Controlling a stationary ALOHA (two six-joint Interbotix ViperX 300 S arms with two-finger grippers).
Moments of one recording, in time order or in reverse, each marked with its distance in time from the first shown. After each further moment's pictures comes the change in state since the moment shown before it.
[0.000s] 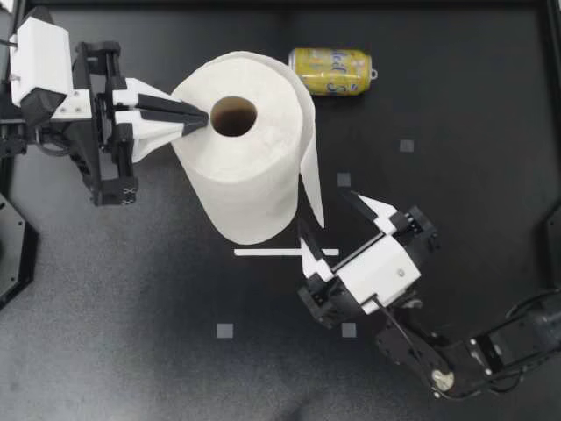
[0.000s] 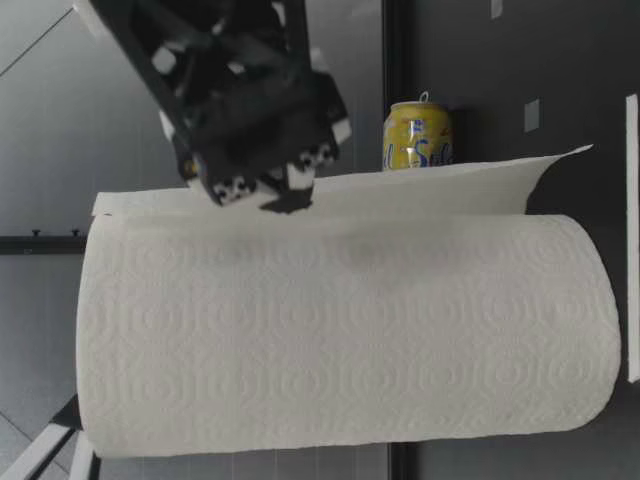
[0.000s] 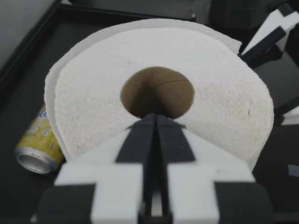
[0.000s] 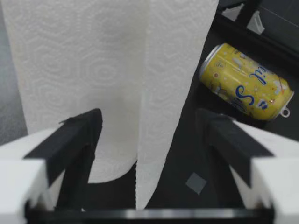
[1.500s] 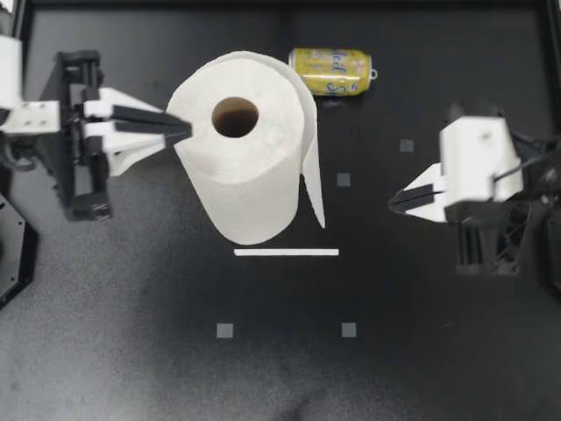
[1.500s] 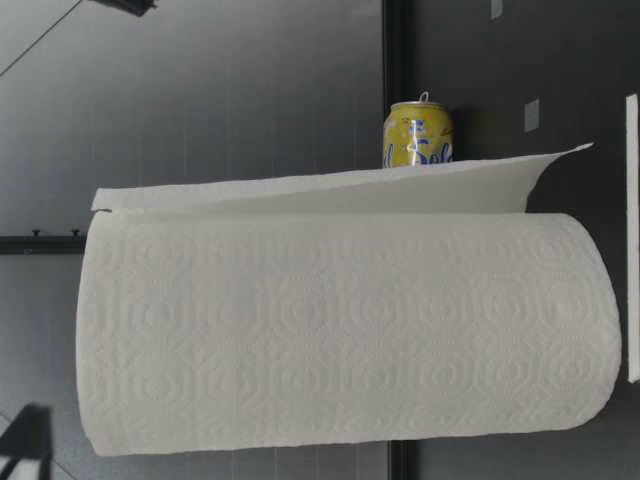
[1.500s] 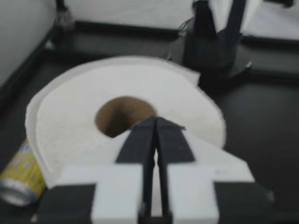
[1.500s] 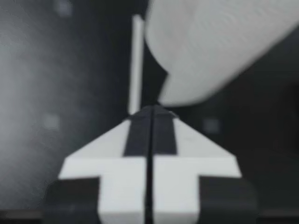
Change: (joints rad) left arm -0.046 -0.058 0.021 -0.025 -0.091 -0.002; right arm -0.341 -0.650 0.110 1.052 -0.517 -1.753
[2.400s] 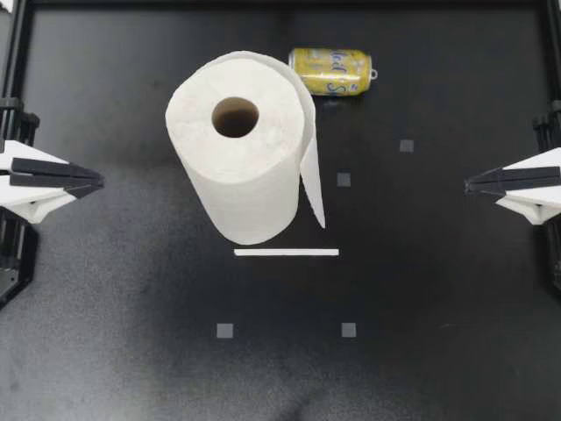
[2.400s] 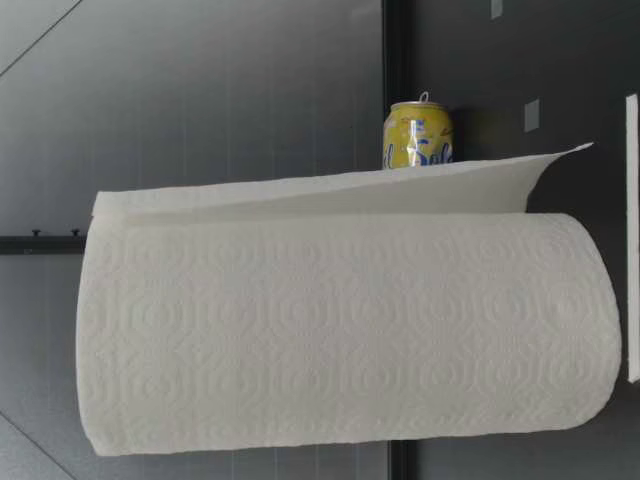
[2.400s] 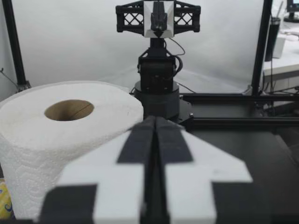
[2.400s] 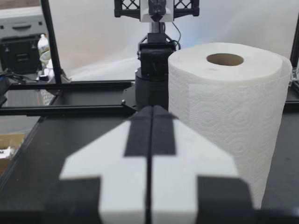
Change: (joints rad) left arm -0.156 -0.357 0.333 0.026 -0.287 -0.008; right arm -0.123 -0.502 0.615 0.333 -1.124 -0.195
